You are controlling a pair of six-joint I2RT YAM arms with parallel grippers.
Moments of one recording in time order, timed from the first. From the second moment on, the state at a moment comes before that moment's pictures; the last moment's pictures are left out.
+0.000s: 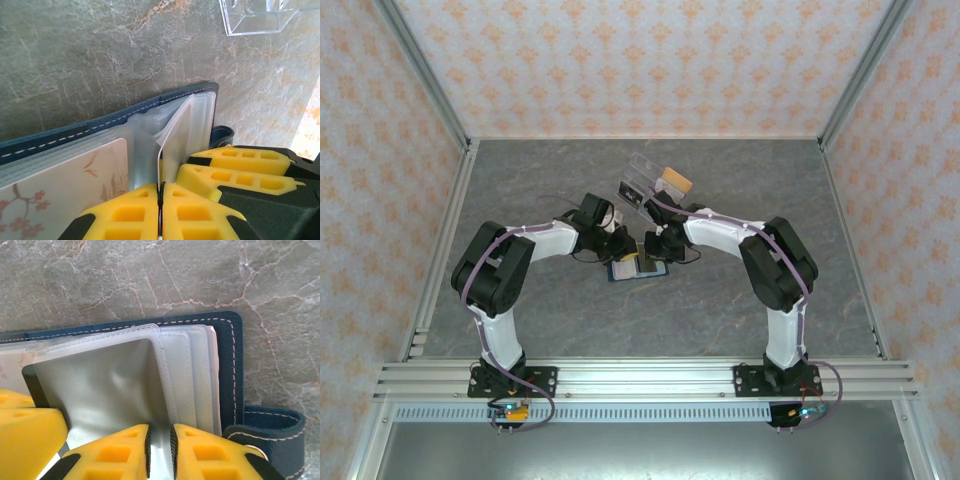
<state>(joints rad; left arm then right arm) -0.40 1.86 1.02 -0.17 0.60 -0.85 0.65 1.95 1.30 -0.61 -0.19 0.67</state>
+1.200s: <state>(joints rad) -0.37 1.84 0.98 -0.16 0.63 -0.85 0.65 1.97 1.32 -0.62 -0.18 0.68</state>
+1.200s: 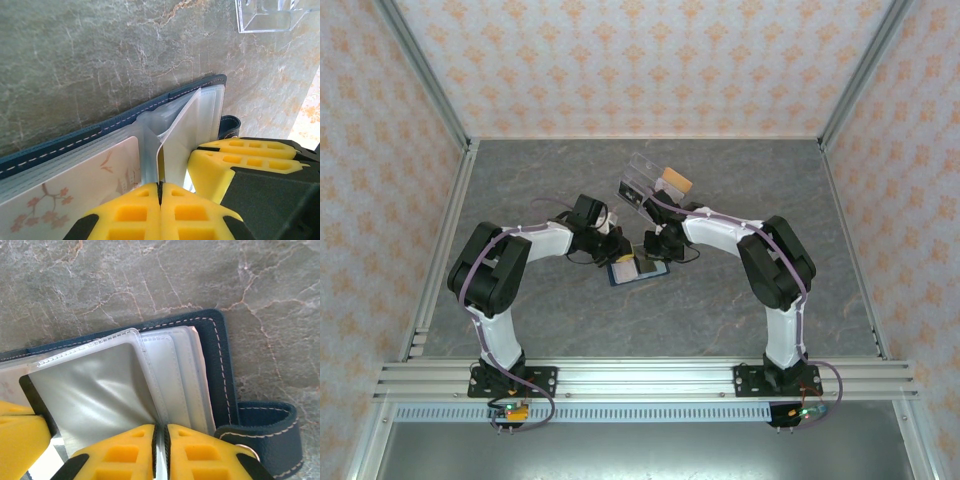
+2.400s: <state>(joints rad) -0.37 1.83 0.93 -0.11 0.64 -0.88 0.65 1.97 1.32 -0.63 -0.18 0.68</state>
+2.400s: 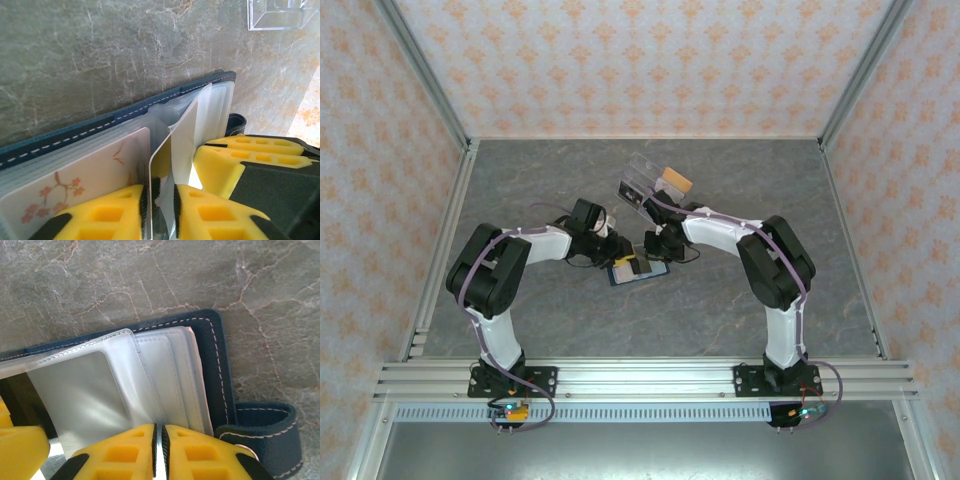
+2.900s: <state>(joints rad) -0.34 1.76 0.94 -0.21 0.63 -0.81 0.65 1.97 1.32 -0.63 -0.18 0.68</state>
